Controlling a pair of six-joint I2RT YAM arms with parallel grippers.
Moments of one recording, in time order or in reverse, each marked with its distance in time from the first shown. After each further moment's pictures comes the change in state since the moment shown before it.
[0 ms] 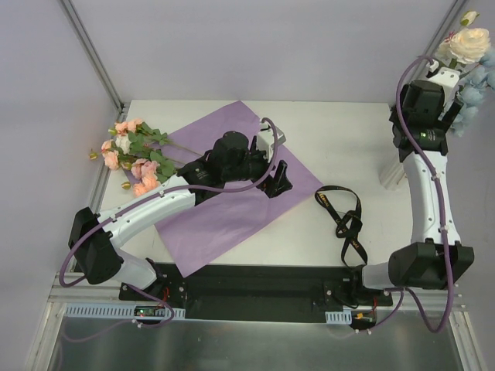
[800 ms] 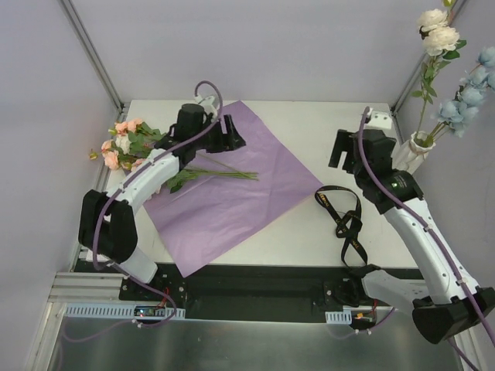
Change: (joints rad) left arm 0.420 0.124 0.008 0.004 0.027 -0.299; right arm 0.441 -0.366 -0.336 -0.172 -0.113 0.197
